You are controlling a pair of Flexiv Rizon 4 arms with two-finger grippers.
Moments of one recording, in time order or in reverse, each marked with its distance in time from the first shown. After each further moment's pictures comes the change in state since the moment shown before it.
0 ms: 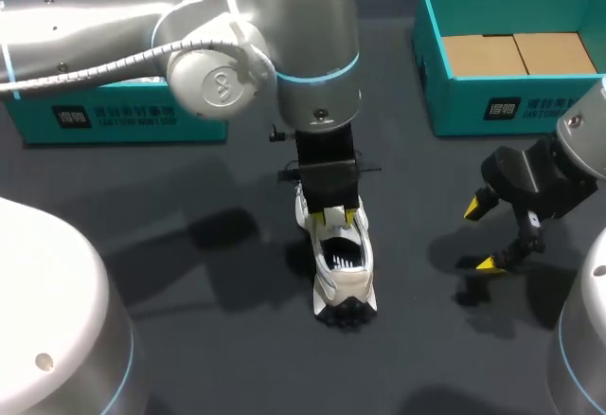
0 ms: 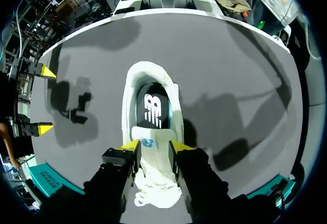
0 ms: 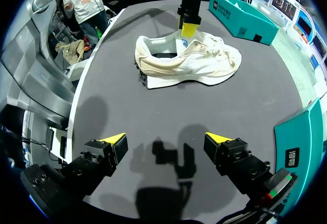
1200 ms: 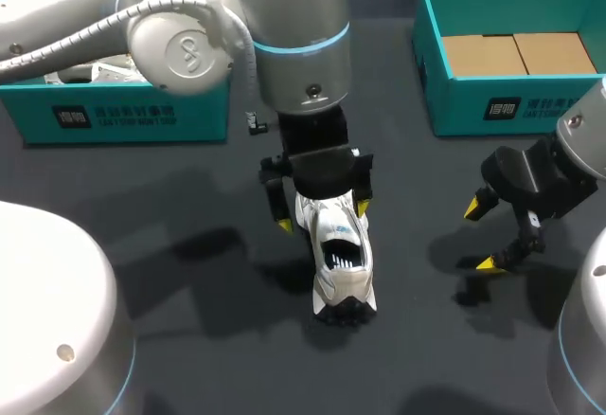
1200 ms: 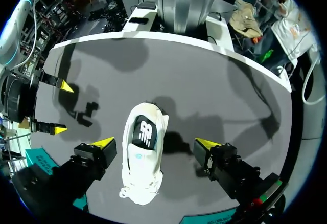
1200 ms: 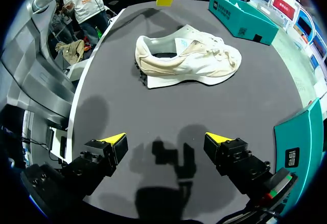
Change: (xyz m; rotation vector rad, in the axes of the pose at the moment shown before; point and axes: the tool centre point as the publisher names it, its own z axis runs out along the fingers) left arm 0.015 -0.058 -0.064 0.069 0.007 -0.215; right arm 0.000 0.000 0.000 0.000 0.000 0.000
